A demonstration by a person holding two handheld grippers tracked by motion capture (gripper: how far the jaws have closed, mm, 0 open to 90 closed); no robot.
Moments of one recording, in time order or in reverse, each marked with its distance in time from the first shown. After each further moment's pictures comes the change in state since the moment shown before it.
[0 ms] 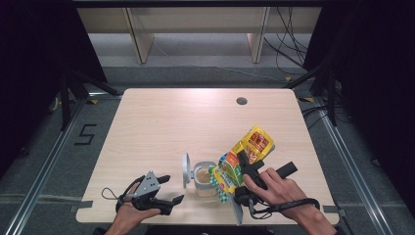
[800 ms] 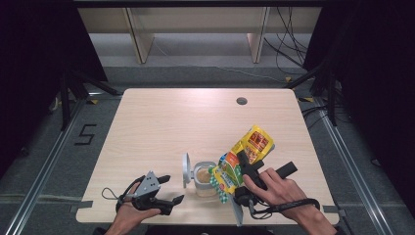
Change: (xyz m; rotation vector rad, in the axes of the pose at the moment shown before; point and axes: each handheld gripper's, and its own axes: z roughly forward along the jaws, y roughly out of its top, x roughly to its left) left arm 0.001 0.000 -0.001 0.019 0.014 0.028; right arm -0.001 0.000 -0.001 0.001 -0.008 -0.011
